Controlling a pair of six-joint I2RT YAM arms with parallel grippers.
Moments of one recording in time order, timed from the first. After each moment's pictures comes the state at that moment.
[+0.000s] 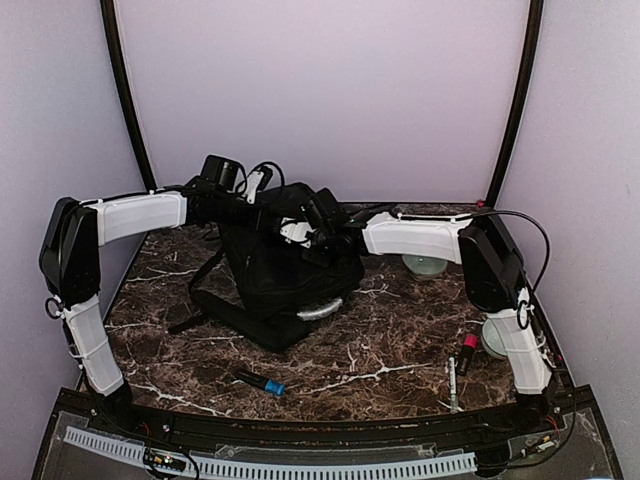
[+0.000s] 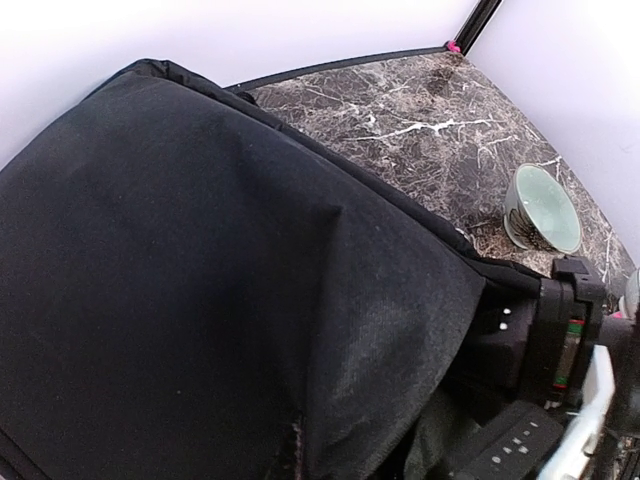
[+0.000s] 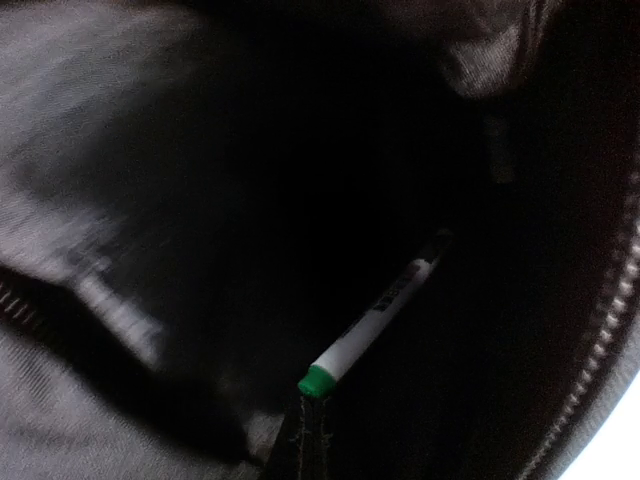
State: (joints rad) left arm -0.46 1.85 1.44 -0.25 0.30 -0.11; right arm 0.86 2.30 1.90 -0.34 0.30 -0.62
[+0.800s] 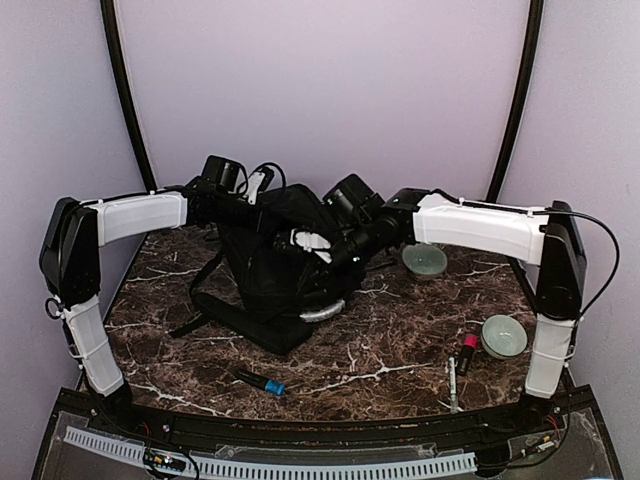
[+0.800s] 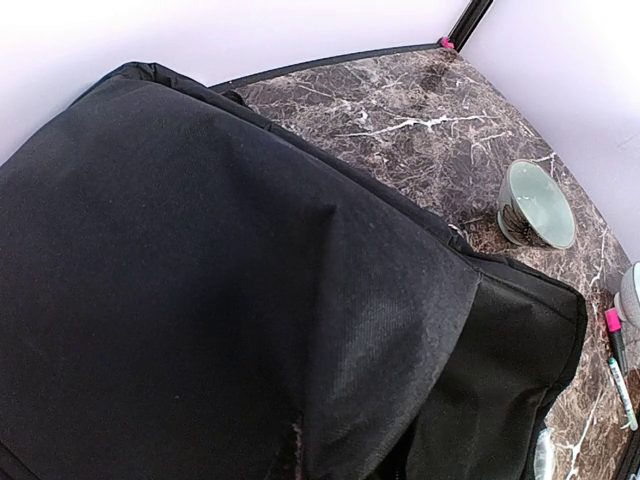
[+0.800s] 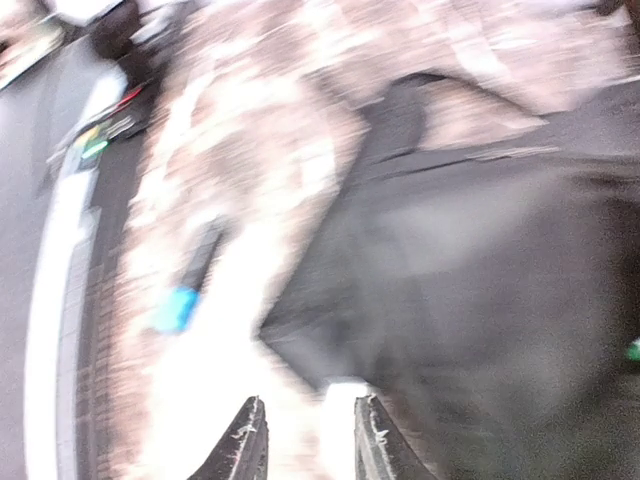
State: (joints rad) left arm -0.46 1.85 1.44 -0.26 0.31 -0.12; right arm 0.90 1.90 1.67 -0.66 -0.51 -0.46
